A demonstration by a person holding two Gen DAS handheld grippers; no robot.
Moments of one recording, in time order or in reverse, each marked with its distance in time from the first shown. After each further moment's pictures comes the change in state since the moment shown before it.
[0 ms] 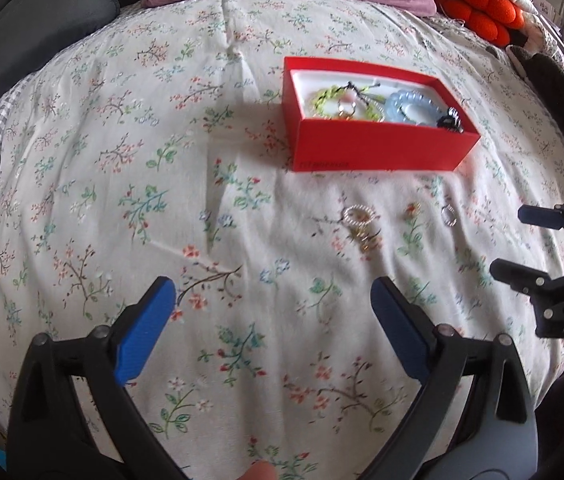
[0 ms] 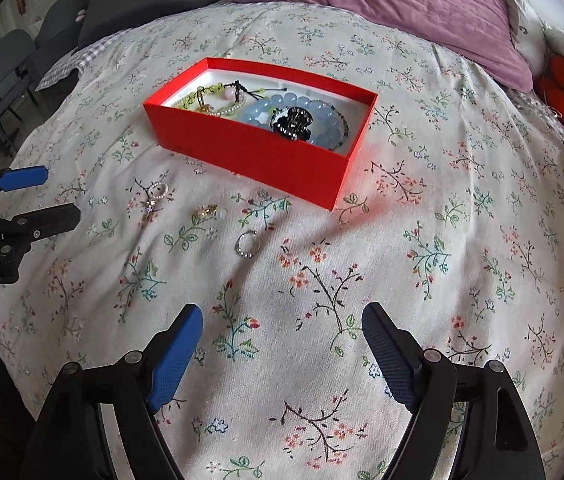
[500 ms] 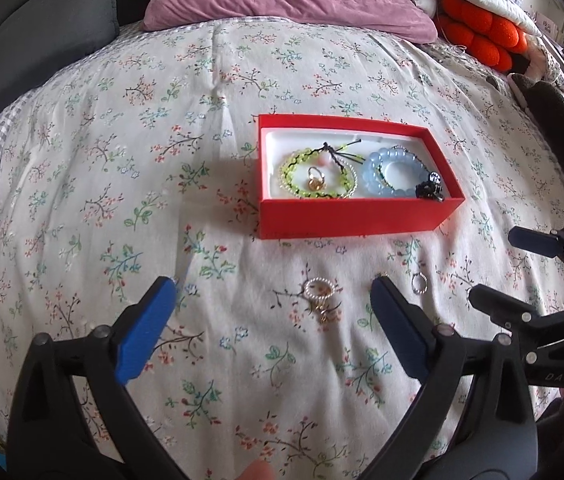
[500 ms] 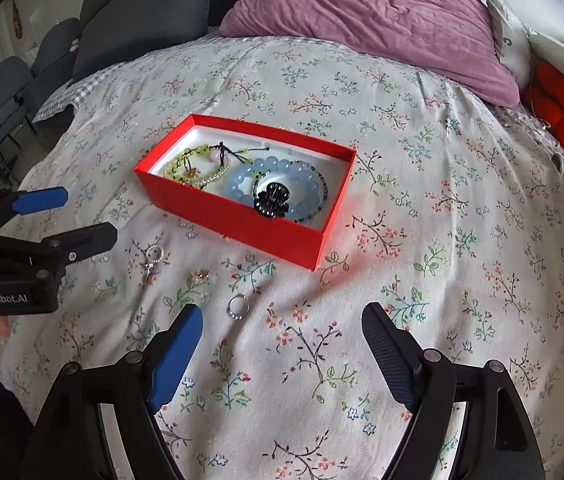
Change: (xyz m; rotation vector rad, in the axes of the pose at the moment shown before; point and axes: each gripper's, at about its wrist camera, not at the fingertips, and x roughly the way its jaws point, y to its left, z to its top) left arm -0.010 -0.026 0.041 -0.039 -0.071 0.001; right arm -0.021 -0.011 0.026 0.039 -0.099 0.002
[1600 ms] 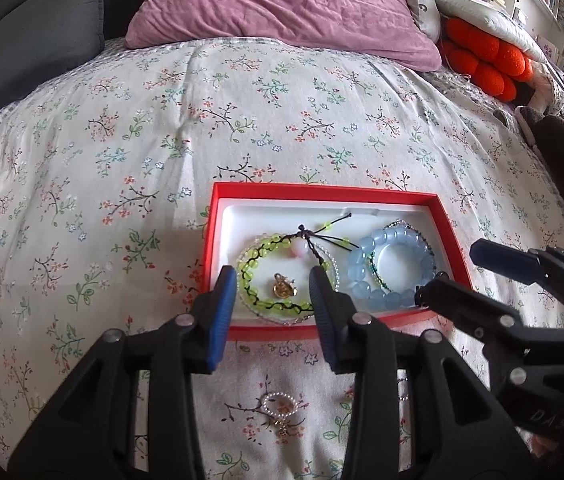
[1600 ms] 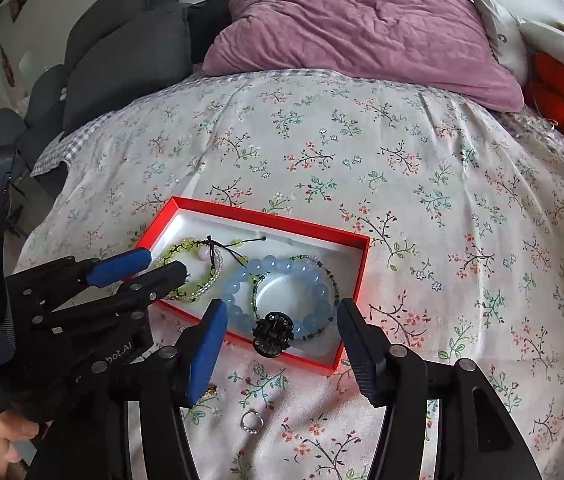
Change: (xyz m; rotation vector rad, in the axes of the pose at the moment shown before) left arm 0.045 -0.022 0.055 -0.042 -0.083 -0.040; right arm 0.026 -0.016 0.063 0.109 -0.110 0.057
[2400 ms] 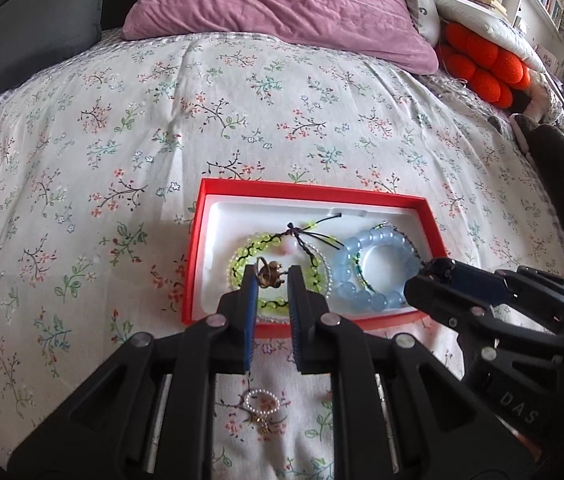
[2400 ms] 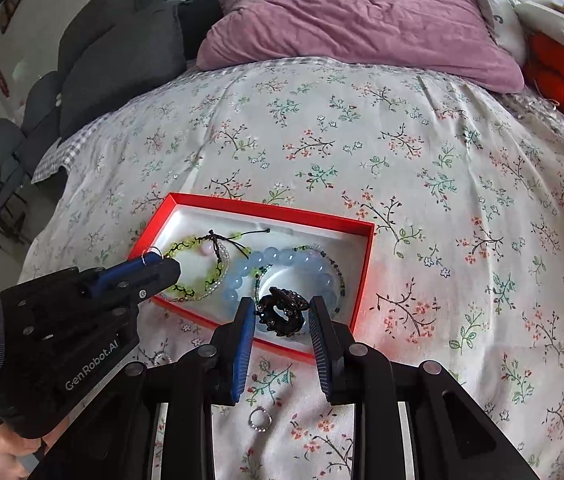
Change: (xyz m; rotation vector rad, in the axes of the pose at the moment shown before) left arm 0.003 -0.003 0.002 -0.033 0.017 -0.040; right arm 0.011 -0.001 0.002 0.043 0.041 0.023
